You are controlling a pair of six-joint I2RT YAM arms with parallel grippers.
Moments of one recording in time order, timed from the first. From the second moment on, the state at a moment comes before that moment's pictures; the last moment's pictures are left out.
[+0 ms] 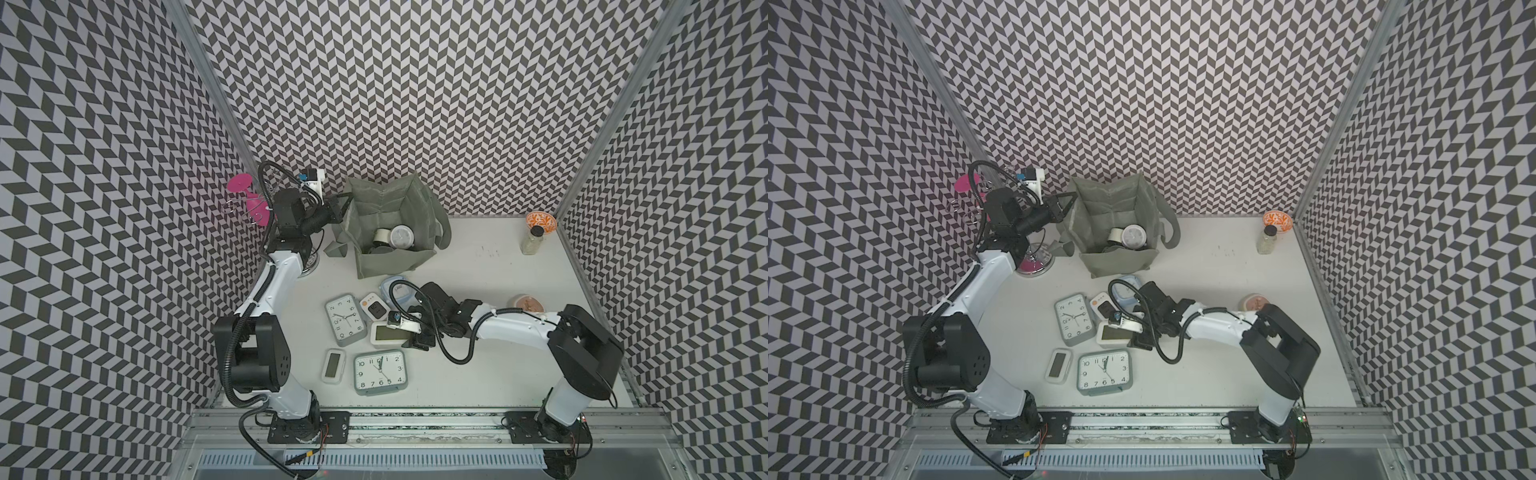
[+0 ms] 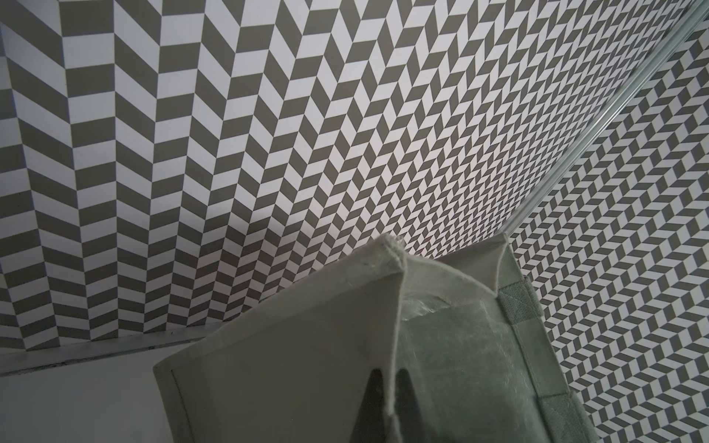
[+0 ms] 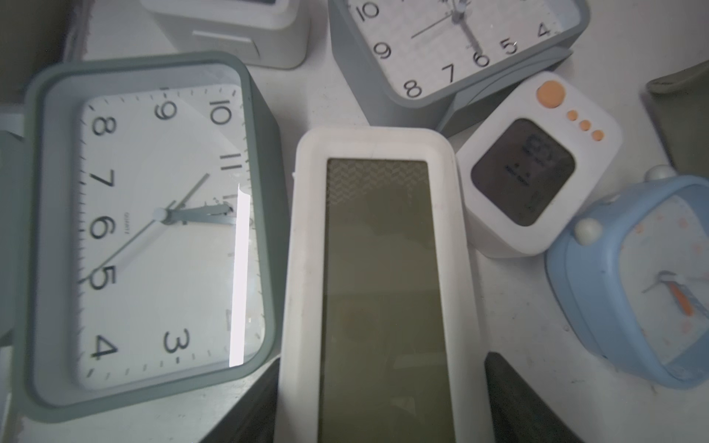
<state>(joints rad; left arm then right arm) 0.02 1.61 1.37 0.18 0.69 -0.44 0.90 1.66 0.99 -0.21 -0.30 -0.57</state>
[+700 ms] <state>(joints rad) -0.01 1.61 1.37 0.19 0.70 -0.44 0.82 1.00 0.89 -0.01 -0.21 -0.30</state>
